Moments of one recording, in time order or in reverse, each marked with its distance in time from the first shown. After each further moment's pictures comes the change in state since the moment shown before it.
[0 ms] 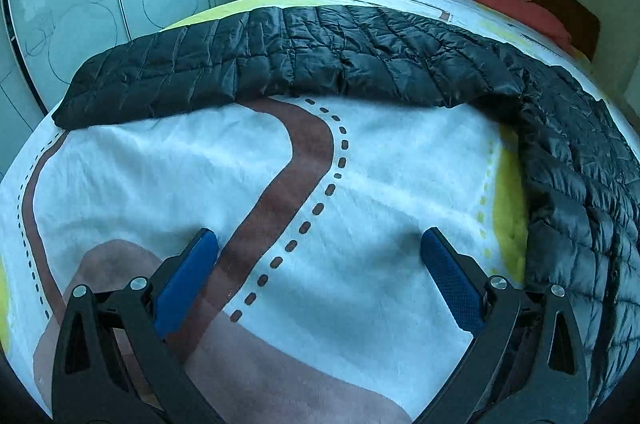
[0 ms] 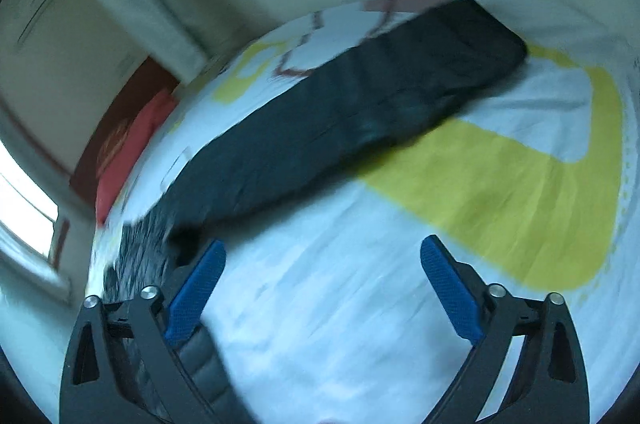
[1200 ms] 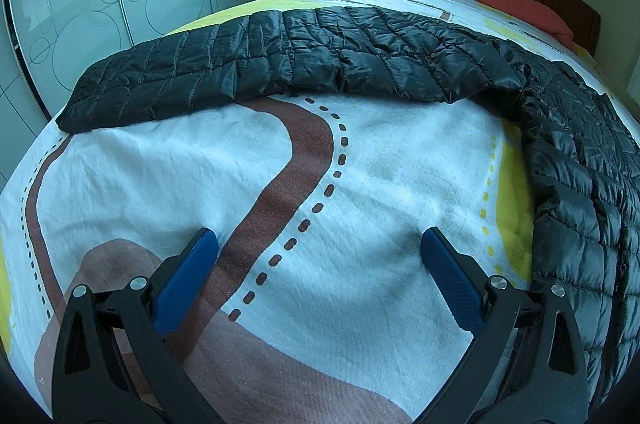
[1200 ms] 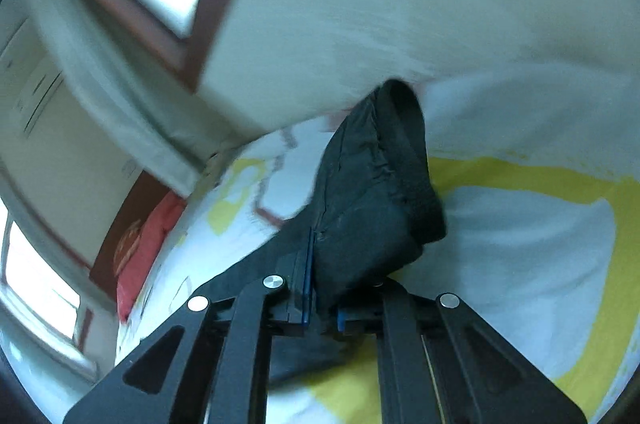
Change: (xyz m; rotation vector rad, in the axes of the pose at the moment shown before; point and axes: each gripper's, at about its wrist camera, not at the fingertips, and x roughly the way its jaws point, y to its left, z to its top) left arm 0.002 -0.002 -0.006 0.018 -0.016 0.019; right arm 0.004 -0.005 0.091 0.005 -0.281 0.120
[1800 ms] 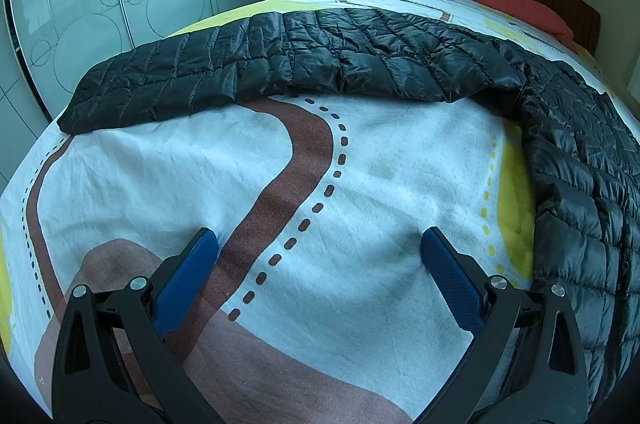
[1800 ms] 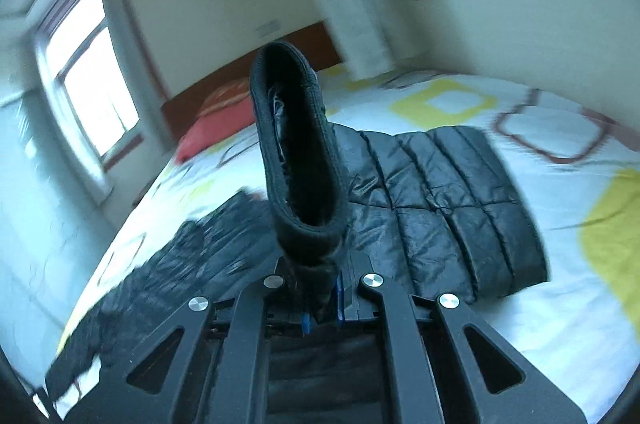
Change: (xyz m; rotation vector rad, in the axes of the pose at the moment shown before) left arm 0.001 0.001 0.000 0.002 -0.005 0.000; right arm -0.021 0.273 -0.178 -0.538 0.248 0.280
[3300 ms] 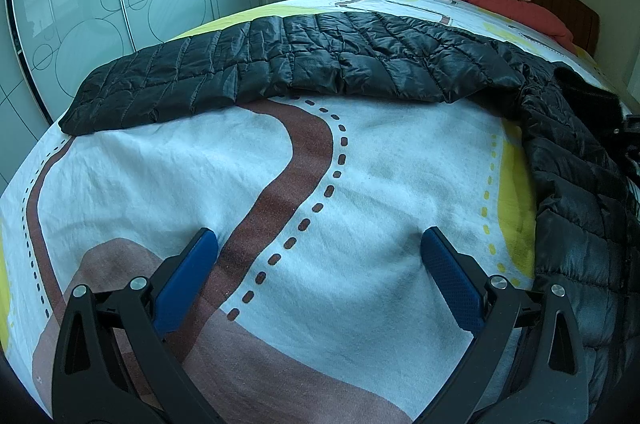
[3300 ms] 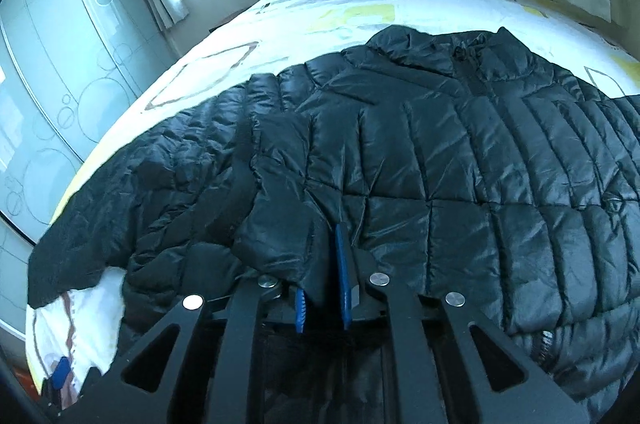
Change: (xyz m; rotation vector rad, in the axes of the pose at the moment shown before) left arm 0.003 0.002 -0.002 0.002 -0.022 0.004; right arm 0.155 0.241 -0.127 -0.312 0.444 0.190
